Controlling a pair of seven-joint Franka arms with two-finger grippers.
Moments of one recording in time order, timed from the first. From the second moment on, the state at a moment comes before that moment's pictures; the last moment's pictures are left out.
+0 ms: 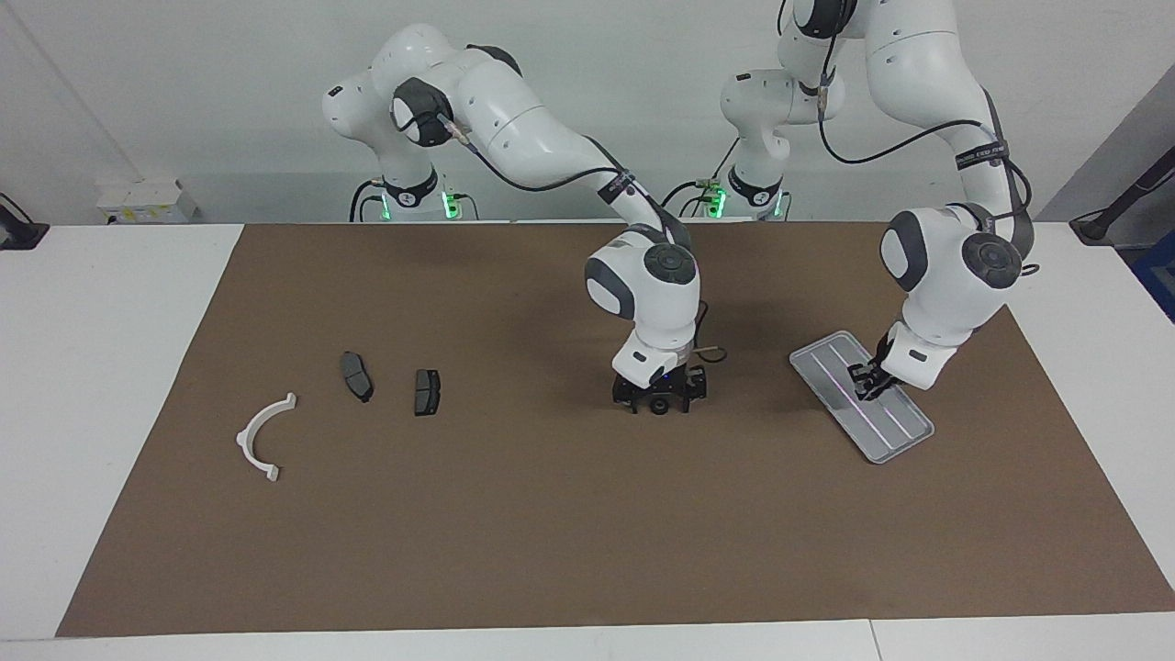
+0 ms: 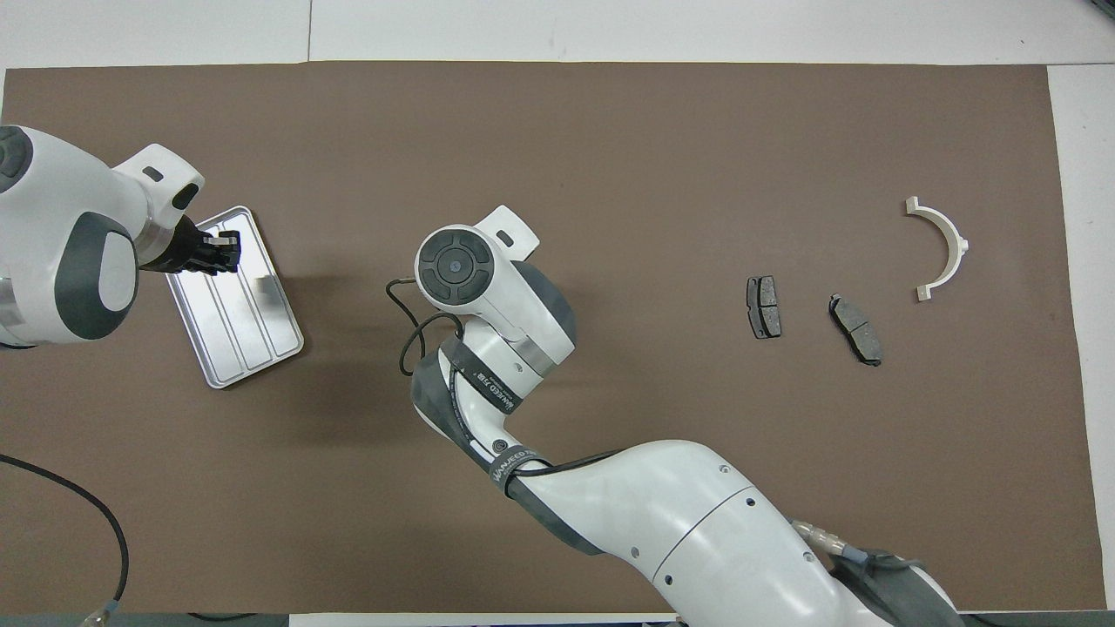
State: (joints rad) left arm -0.02 0.29 0.01 -1.87 0.01 2.14 -0.10; right arm 0.72 0.86 -0.02 -1.20 -0.04 2.22 0.75
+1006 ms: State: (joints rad) left arm -0.12 0.29 0.01 -1.86 -0.02 2.14 -0.33; right arm 0.62 0.78 -0.02 -1.20 -0.04 2.11 0.68
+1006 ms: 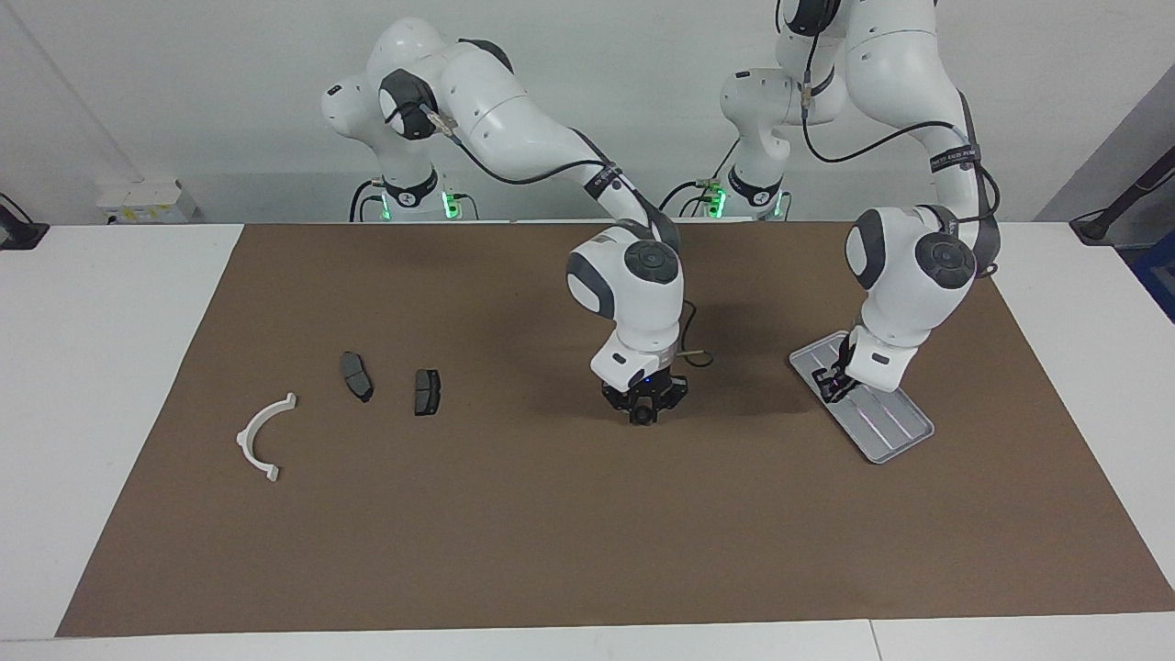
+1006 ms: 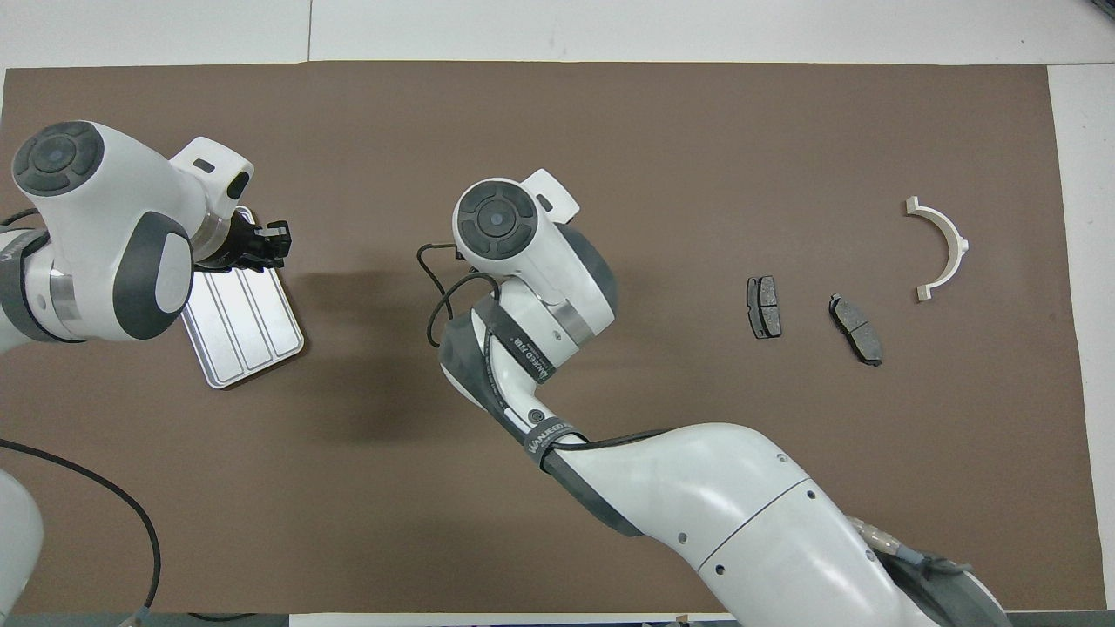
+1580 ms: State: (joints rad) left arm -0.45 0.31 0.00 -1.75 -0.04 2.14 -0.84; right arm 0.31 0.60 -0.02 -1.19 0.01 1.94 0.28
